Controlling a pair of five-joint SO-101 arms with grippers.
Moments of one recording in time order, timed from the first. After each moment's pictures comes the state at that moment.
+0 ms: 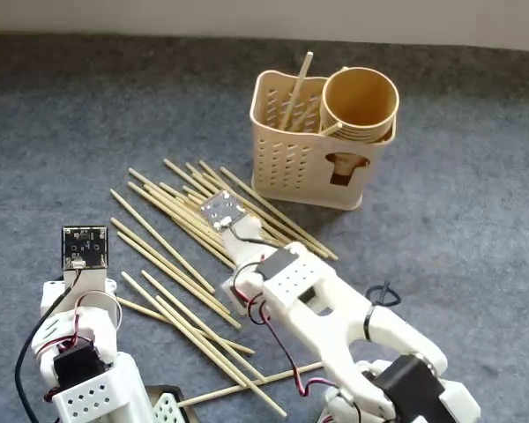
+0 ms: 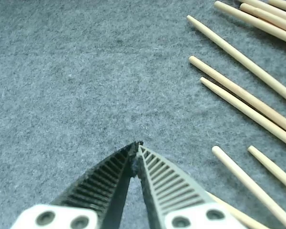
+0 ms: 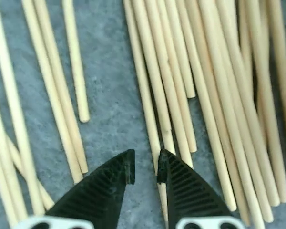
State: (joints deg) left arm -31.4 -103.8 96.0 61.4 -17.9; right arm -43.1 -14.7 49.5 43.6 3.1
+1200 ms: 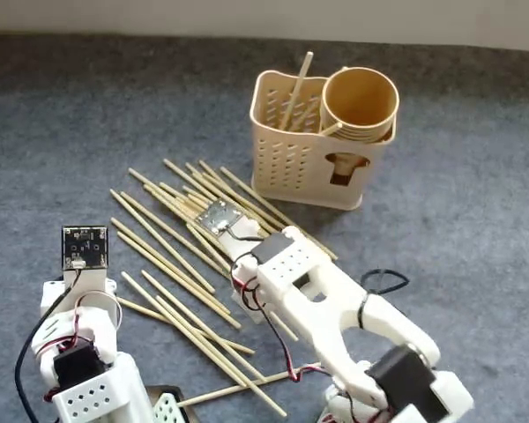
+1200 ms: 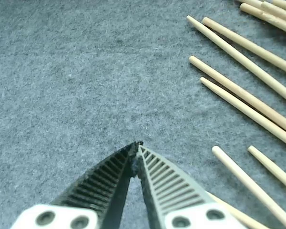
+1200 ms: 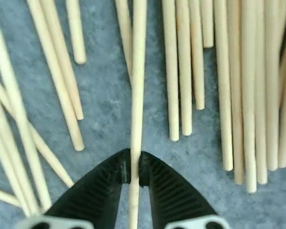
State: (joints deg) left arm -31.4 -103.8 96.0 61.4 -17.9; right arm -42.5 -12.4 42.4 61.0 10.4
